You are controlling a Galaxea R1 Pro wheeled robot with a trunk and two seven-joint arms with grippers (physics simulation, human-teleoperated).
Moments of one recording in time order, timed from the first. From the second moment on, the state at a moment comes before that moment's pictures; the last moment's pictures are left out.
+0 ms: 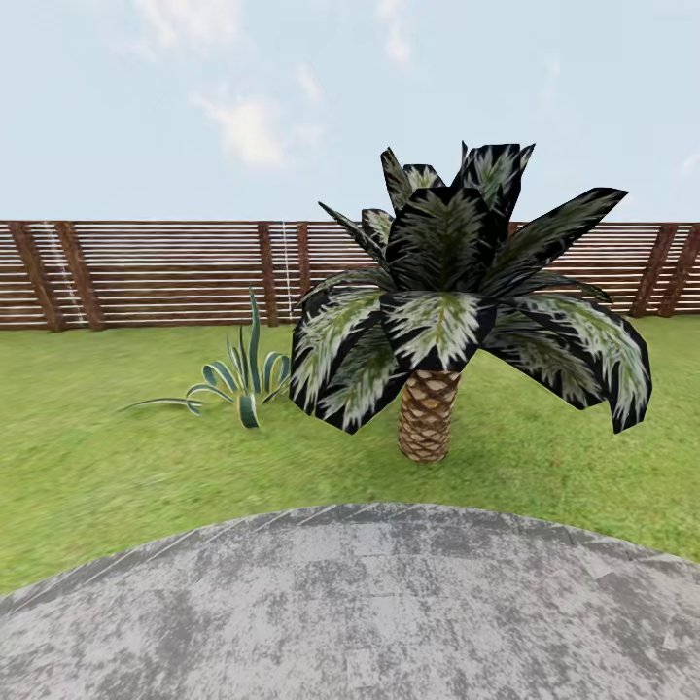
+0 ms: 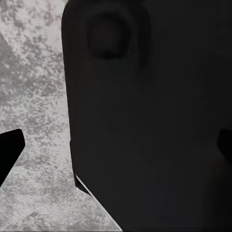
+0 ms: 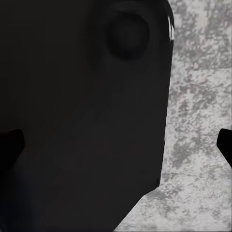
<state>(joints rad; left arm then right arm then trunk) 0.00 0.00 0.00 0.00 0.00 0.00 0.00 0.00 0.00 0.00 0.00 0.00 0.00 0.00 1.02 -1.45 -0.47</state>
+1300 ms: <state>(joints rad) -0.20 0.00 0.00 -0.24 0.00 -0.29 0.01 -0.02 -0.09 0.00 -0.40 0.00 -0.13 -0.01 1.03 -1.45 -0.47</state>
